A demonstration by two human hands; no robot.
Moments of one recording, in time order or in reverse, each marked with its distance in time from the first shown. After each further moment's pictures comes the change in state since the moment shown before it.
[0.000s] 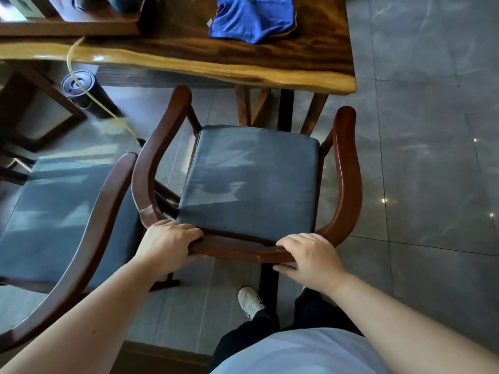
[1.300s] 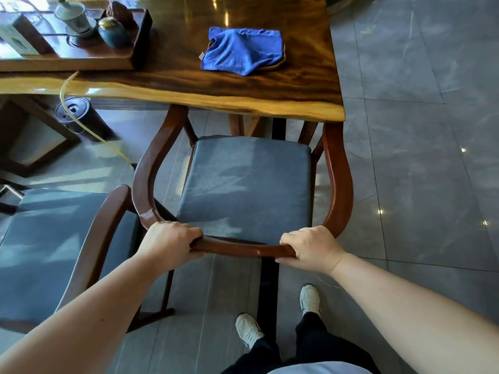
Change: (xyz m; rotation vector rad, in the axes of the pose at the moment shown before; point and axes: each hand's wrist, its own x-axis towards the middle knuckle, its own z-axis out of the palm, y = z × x) left_hand 0.080 -0.031 -0.017 0.126 -0.068 -0.038; right_hand 0.070 0.069 -0.028 -0.184 0.063 -0.189
